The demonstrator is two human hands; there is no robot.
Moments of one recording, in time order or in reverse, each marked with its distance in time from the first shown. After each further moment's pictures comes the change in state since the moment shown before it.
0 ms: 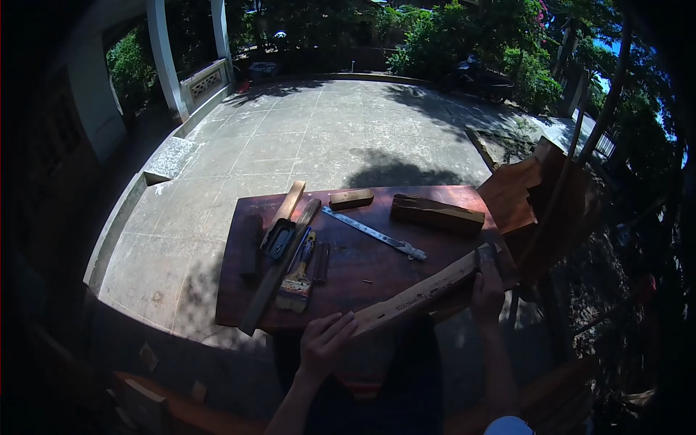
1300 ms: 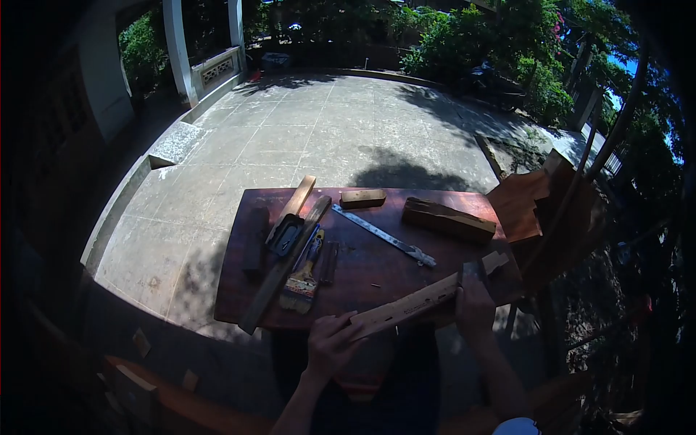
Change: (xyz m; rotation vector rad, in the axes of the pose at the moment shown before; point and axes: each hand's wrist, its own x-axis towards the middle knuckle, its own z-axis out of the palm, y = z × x) left_hand -0.009 -0.004 0.017 -0.205 0.035 -0.216; right_hand 0.001 -0.052 0.002 -0.139 -0.246 -0.148
